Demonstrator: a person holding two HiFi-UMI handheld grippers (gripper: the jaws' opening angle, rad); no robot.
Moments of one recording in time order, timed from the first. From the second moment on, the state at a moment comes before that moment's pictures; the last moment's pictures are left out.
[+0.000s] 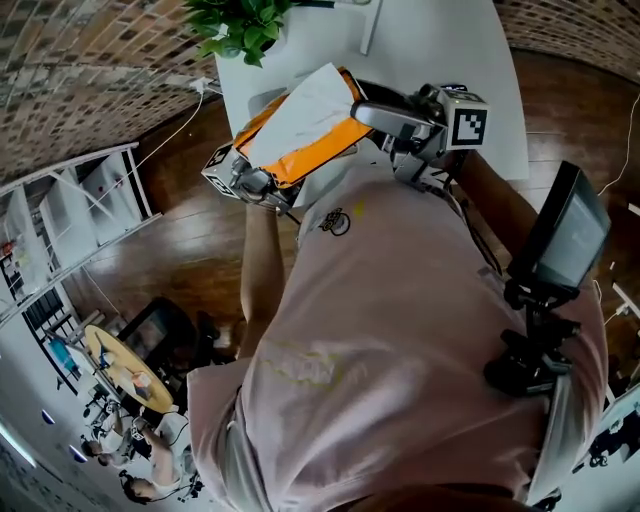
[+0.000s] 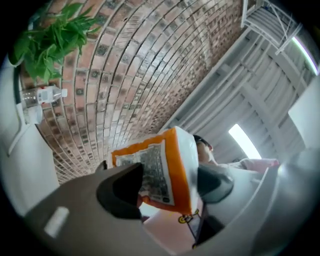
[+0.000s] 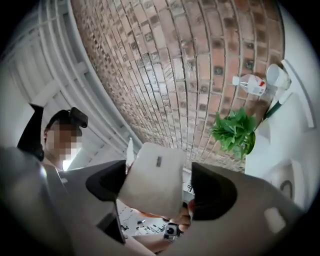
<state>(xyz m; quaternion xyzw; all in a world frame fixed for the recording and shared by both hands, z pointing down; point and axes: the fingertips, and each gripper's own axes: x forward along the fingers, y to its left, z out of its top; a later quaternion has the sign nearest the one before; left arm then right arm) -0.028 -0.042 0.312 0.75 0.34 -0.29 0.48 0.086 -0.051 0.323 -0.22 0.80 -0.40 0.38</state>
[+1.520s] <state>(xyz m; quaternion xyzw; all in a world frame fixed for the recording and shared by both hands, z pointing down) -0.317 0.124 0.434 0.72 -0.32 -0.42 0.45 -0.015 -0.159 0.567 -0.08 0.92 -0.27 -0.28</state>
